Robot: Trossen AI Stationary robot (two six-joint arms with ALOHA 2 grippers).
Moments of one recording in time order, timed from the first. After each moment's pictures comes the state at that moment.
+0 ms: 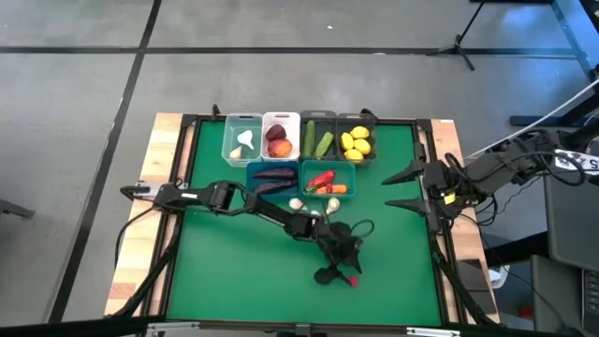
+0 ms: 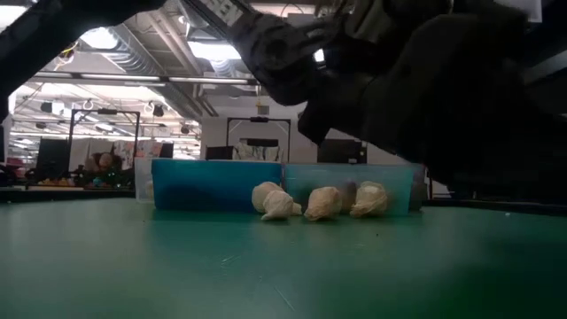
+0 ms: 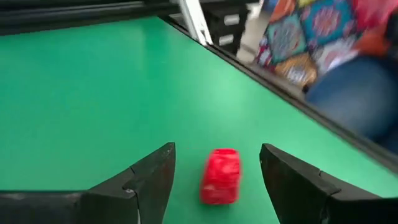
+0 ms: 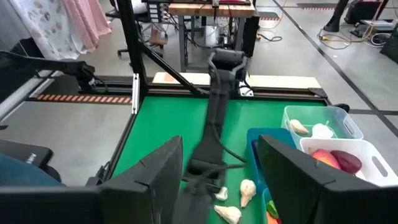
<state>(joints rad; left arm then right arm) -0.19 2.52 1.78 0.27 0.52 0.12 0.54 1.08 1.58 -0.86 0.42 0.18</state>
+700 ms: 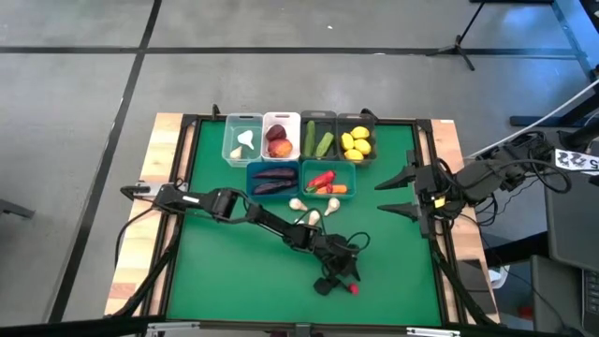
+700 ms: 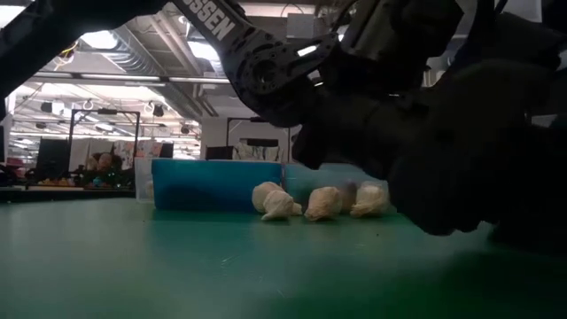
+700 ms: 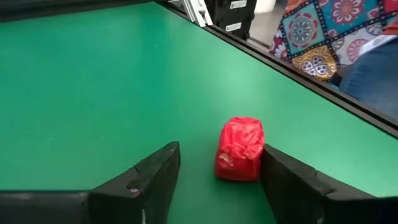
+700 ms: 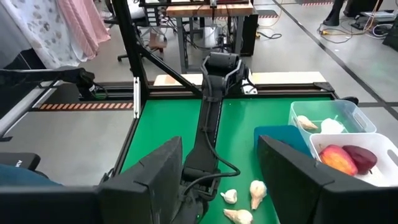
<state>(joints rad) -0.25 2.59 1.78 0.34 0.41 0.13 0.54 1.08 1.50 -0.77 0.42 0.23</state>
